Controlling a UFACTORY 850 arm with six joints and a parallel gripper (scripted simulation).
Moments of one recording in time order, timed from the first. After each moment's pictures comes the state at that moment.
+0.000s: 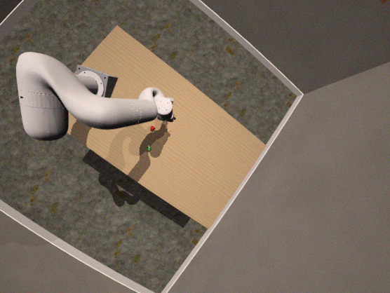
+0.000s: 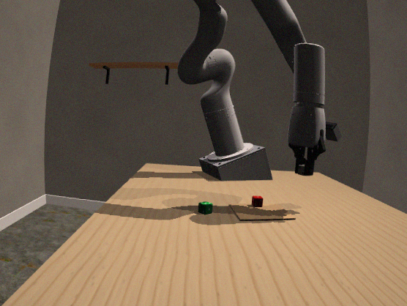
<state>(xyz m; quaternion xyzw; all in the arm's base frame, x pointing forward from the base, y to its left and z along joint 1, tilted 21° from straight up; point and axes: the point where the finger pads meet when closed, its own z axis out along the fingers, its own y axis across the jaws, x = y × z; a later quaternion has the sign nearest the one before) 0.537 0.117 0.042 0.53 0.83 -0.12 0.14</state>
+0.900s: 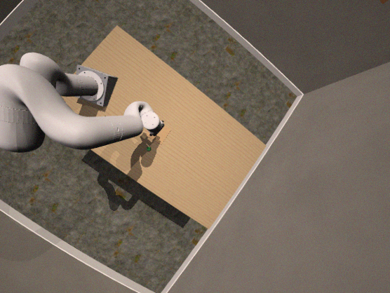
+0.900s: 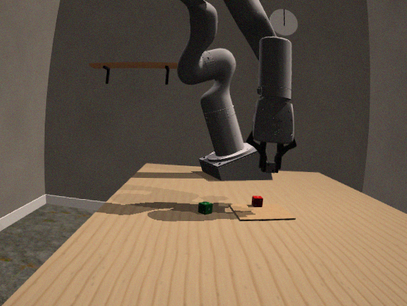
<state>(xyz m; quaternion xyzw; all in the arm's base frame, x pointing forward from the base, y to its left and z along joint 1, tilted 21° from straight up) 0.529 0.030 0.078 0.05 0.98 -0.18 0.07</state>
